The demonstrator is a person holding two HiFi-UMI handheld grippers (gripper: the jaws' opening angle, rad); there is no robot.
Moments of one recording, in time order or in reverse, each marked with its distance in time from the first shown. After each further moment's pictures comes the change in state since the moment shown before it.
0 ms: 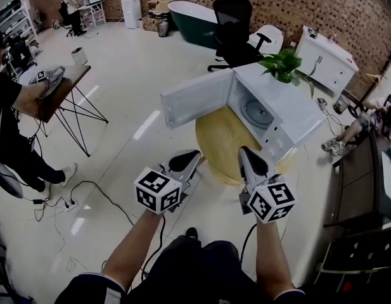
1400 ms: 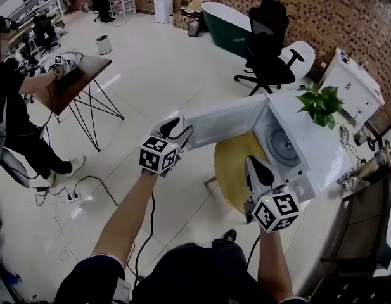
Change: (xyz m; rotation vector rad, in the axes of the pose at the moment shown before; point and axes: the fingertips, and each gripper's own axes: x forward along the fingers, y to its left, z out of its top) left arm 0.058 0.256 0.022 0.121 0.056 0.333; right arm 0.127 -0.027 -0.001 -0.002 0.055 0.124
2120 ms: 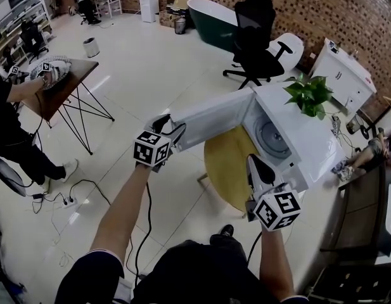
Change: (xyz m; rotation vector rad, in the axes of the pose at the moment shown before) left arm 0.030 -0.002 -0.015 0.006 0.056 -0.041; right arm -0.026 -0.027 0.000 -0.003 0.004 -0.067
